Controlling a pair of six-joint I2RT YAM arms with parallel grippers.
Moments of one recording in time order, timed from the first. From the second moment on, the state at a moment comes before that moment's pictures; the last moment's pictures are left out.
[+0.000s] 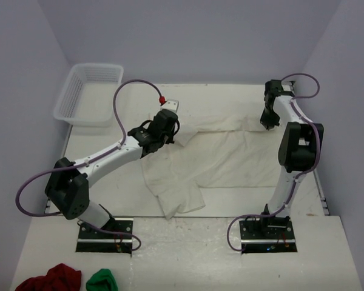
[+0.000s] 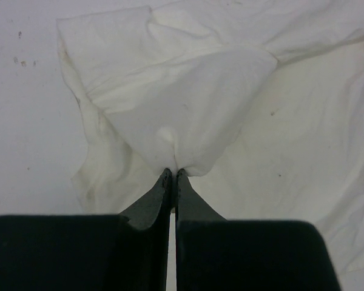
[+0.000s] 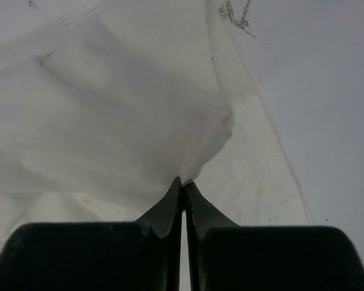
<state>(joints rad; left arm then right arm) -0.73 1.53 1.17 -0.37 -0.40 -0.34 -0.07 2.05 1.66 -0.84 0.32 0.36</state>
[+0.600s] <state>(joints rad) -0.73 1.43 1.12 -0.47 -0.49 -0.41 -0.07 1.95 1.51 -0.81 0.35 0.39</state>
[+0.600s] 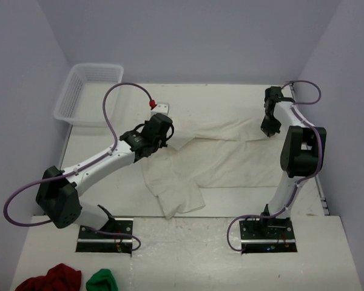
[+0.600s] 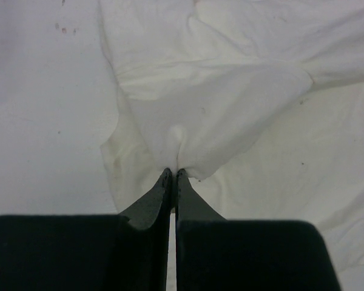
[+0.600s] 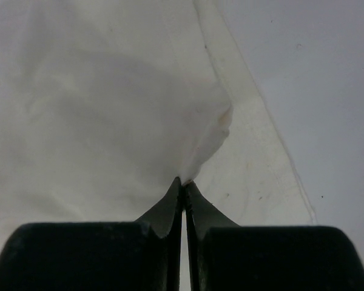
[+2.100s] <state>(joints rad) -0.43 1.86 1.39 -0.32 -0.34 -0.51 -0.07 2.17 1.97 -0.86 0.09 0.34</state>
